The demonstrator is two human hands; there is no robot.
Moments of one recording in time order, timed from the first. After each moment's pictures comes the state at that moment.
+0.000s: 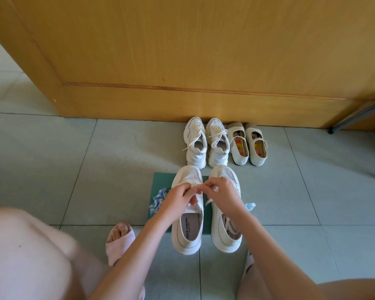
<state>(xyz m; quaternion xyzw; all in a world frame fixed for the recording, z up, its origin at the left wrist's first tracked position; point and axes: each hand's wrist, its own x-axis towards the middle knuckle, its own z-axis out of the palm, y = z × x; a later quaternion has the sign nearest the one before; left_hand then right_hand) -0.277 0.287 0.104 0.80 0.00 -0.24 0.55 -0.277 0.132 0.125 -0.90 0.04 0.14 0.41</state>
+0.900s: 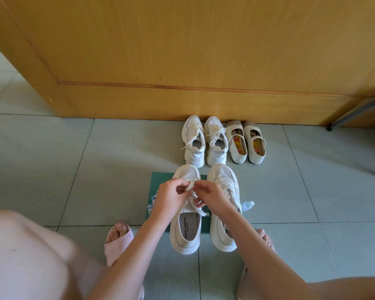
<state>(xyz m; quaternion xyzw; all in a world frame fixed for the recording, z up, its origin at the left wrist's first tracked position) -0.276 0.292 0.104 0.86 -0.01 -0.10 0.50 -0.278 0.147 0.107 -0.80 0.09 0.22 0.55</state>
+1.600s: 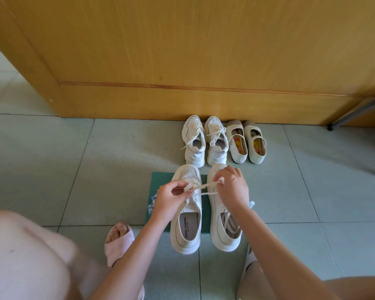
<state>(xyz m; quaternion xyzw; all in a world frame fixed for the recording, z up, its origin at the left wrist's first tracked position) -0.283 0.293 0.099 0.76 0.08 -0.15 0.63 -0.268 0.118 0.112 -0.97 0.08 0.01 0.24</state>
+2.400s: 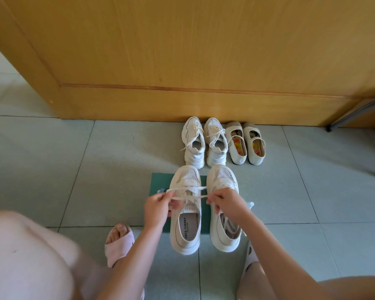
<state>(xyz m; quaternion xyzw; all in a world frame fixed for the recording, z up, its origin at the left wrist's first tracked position) -0.298 0.307 0.089 0.69 0.26 -0.13 0.66 -0.287 0.109 0.110 -0.90 0.09 0.25 0.35</state>
